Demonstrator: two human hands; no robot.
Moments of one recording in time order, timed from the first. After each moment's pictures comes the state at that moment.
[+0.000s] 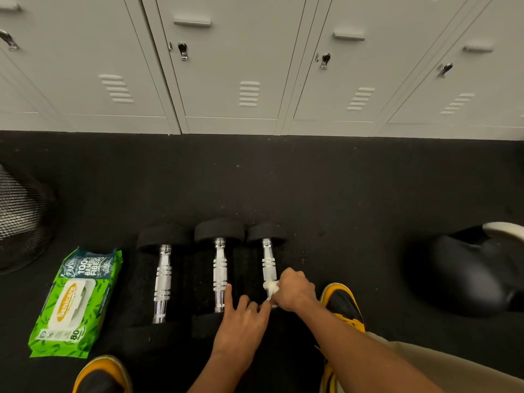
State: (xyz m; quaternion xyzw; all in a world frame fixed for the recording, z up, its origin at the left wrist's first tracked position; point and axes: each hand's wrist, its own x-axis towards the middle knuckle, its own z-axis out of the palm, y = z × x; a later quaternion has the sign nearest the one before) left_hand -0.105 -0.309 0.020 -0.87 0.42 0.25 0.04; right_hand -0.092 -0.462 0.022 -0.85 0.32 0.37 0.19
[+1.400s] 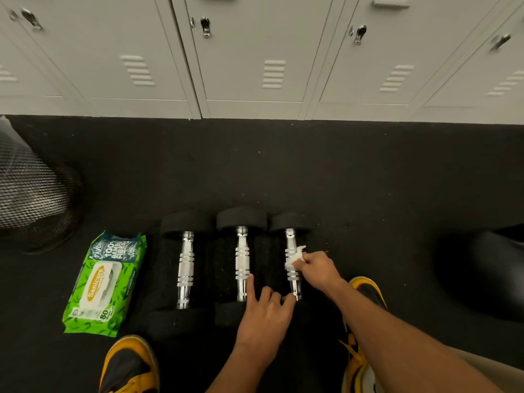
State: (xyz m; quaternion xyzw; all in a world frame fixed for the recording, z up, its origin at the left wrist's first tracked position) left_hand -0.108 -0.300 0.009 -0.88 0.42 0.22 0.02; right_hand -0.083 -0.480 -0.010 -0.80 0.36 0.27 0.41
